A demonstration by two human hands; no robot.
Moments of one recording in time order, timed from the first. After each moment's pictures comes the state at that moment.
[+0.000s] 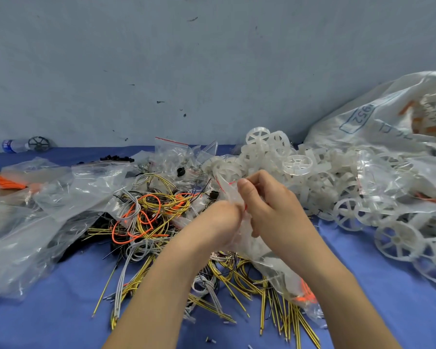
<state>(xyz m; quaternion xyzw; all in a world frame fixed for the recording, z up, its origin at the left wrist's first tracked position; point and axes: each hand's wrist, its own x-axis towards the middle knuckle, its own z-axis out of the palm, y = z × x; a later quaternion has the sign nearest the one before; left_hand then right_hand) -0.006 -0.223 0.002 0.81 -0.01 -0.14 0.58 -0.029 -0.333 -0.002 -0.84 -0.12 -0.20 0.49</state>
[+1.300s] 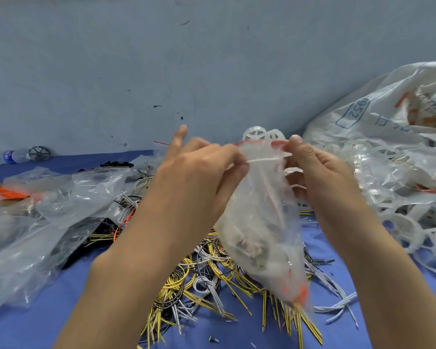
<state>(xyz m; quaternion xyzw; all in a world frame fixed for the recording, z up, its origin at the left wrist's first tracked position) -0.058 -0.190 0.066 0.88 -0.28 0.35 0.16 -0.027 -0.377 0.027 -0.65 -0.10 -0.18 0.73</state>
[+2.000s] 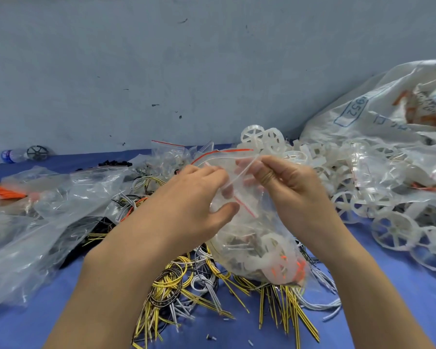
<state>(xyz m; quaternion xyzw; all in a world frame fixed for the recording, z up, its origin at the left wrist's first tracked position) -0.040 -0.176 0.045 0.94 -0.27 0.15 0.13 -0.031 -0.359 0.012 -0.74 -0.23 -0.23 0.59</state>
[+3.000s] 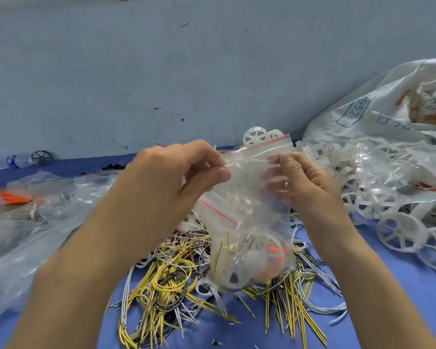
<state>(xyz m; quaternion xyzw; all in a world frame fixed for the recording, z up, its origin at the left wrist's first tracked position) -0.050 -0.156 0.062 0.86 -0.30 0.32 0.26 -0.028 -0.365 0.011 -0.64 -0.12 -0.20 0.74</state>
